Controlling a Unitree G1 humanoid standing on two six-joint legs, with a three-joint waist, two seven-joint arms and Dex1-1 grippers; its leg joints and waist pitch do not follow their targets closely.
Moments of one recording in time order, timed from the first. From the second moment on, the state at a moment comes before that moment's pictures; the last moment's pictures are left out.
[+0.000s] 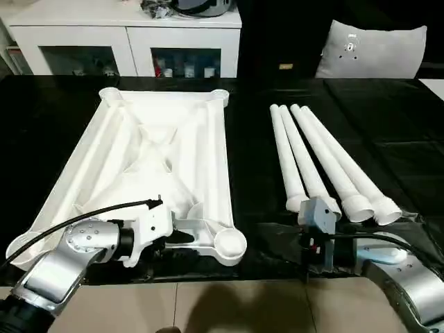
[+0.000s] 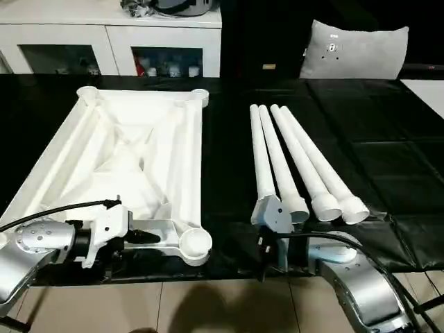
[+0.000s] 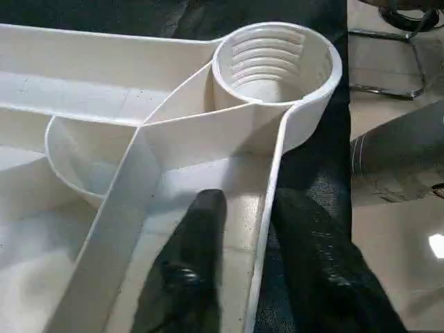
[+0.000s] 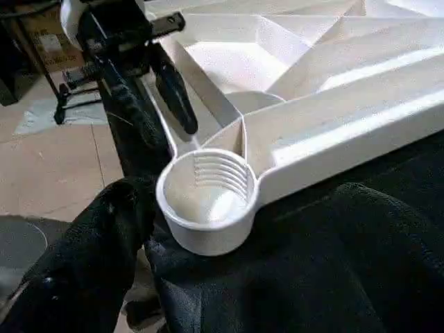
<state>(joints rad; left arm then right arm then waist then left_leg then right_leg) -0.17 0.69 -0.32 -0.03 -0.17 0.25 -1.06 -0.04 -0.55 0.21 -0.22 0.33 0.35 0.95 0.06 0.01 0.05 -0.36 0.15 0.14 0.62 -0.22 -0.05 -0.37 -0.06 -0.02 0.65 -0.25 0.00</state>
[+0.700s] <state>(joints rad) -0.28 0.50 -0.30 0.12 -0.09 0.22 -0.88 -0.23 -0.32 0.09 -0.10 0.29 0.41 0.57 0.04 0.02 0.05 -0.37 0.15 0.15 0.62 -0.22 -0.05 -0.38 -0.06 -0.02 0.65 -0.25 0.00</state>
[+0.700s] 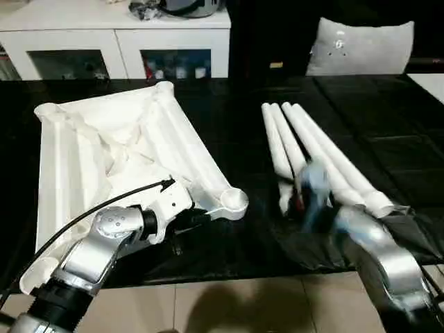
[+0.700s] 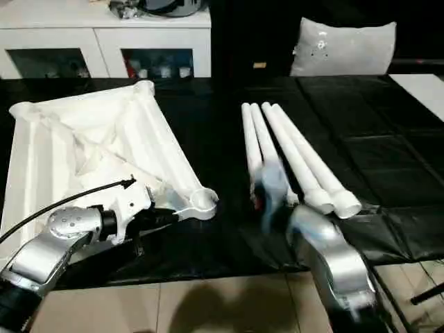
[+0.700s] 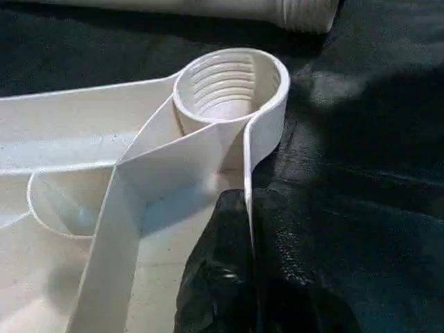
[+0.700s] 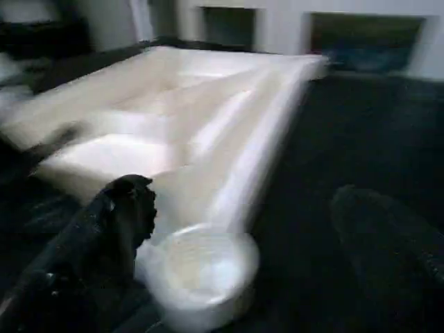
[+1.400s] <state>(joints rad) -0.14 0.52 -0.24 -0.19 -0.22 0.35 -0.88 -0.57 -0.21 0.04 0.21 0.12 0.87 0.13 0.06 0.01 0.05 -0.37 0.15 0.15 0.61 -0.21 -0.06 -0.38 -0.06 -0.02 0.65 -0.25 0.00</state>
